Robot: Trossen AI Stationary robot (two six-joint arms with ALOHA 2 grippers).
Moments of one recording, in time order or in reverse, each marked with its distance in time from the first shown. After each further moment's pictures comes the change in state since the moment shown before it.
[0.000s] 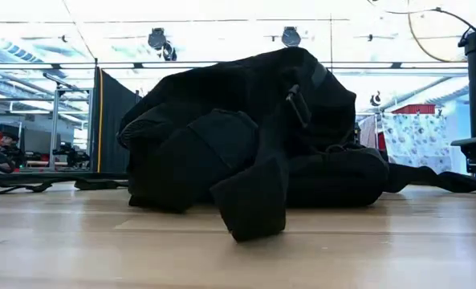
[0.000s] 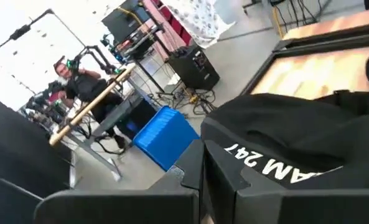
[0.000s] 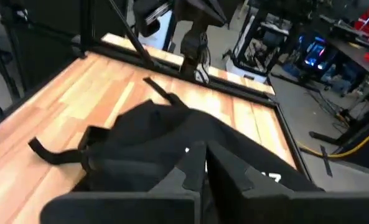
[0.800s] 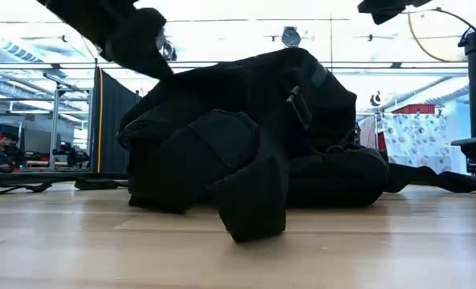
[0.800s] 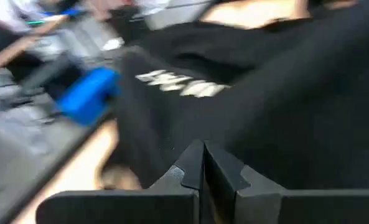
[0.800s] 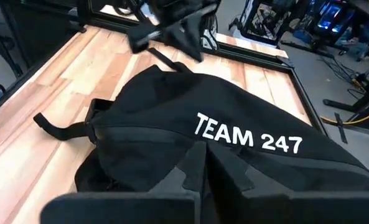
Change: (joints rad) left arm 0.051 -0.108 -0.581 0.813 0.311 0.210; right arm -0.010 0.003 -0.078 -0.029 -0.002 0.099
